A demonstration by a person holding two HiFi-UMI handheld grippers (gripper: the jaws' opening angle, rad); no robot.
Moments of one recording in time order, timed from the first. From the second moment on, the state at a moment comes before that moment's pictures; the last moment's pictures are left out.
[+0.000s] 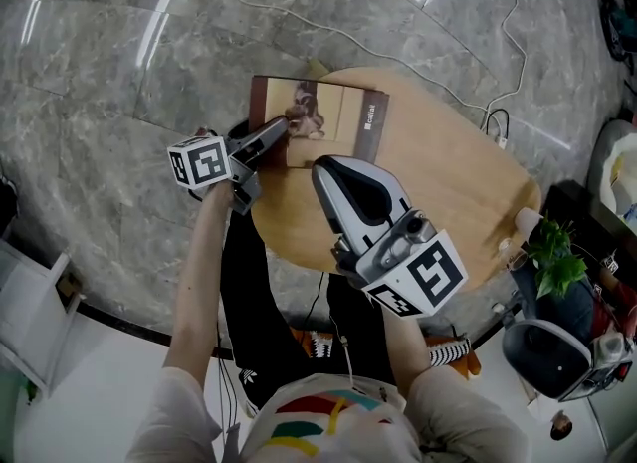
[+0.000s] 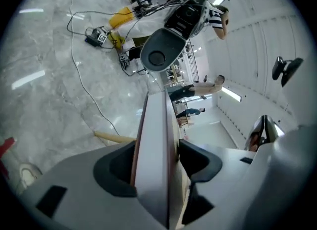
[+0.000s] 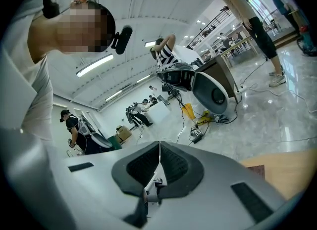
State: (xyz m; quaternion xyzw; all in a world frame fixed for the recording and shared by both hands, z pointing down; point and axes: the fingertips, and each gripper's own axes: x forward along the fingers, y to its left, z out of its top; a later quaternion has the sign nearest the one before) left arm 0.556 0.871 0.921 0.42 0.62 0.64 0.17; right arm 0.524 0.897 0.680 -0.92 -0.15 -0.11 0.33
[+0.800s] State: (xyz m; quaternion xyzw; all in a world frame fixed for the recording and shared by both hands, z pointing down) left arm 0.568 0.881 0.727 0.52 0.65 0.52 0.19; right arm 0.531 0.903 0.537 -0.96 -0.13 -0.06 0.25
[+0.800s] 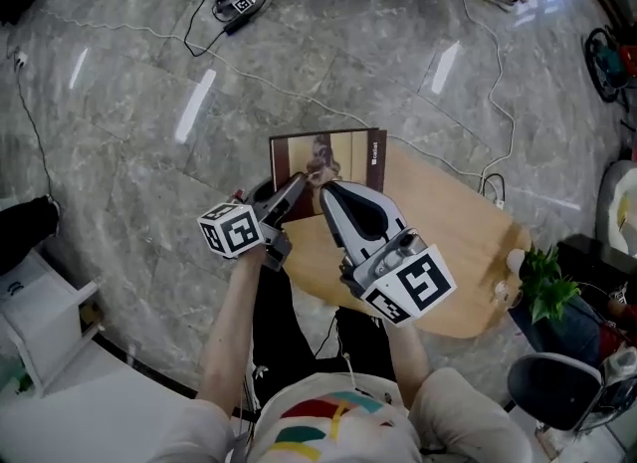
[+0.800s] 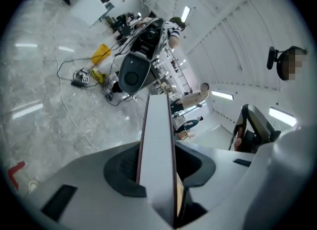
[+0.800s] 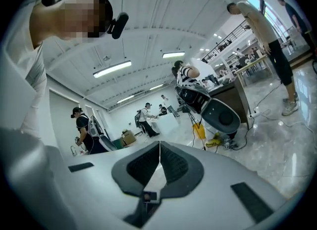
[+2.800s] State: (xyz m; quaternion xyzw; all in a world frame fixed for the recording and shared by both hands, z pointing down) left arm 0.423 0.201 0.178 0.98 0.02 -0.21 -0.05; right arm 0.454 0.311 0.217 -0.91 0.39 0.10 0.06
